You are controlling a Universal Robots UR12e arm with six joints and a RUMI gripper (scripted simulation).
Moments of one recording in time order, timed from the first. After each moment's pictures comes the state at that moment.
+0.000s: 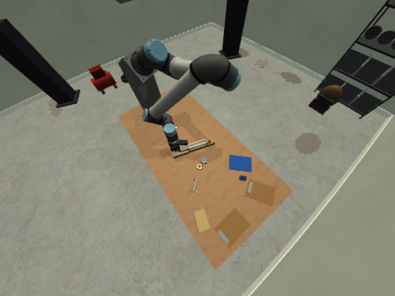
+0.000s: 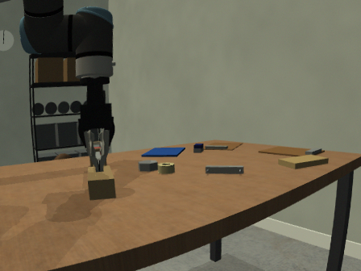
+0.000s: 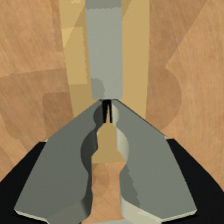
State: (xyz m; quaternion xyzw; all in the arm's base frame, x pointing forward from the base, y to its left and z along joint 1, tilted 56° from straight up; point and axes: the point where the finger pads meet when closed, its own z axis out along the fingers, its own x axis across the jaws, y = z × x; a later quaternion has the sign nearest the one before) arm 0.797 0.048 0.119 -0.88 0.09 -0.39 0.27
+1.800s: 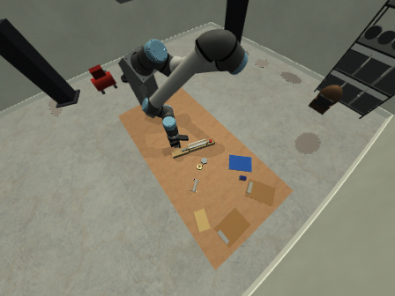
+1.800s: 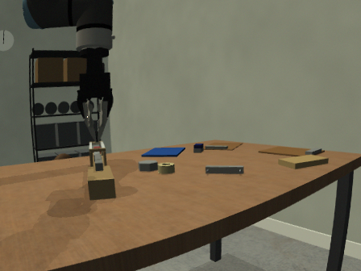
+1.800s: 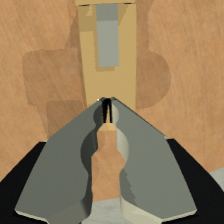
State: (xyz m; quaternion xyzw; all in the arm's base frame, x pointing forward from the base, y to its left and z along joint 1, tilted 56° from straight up) arm 0.745 0.031 0.164 -0.88 0.09 -0.39 0.27
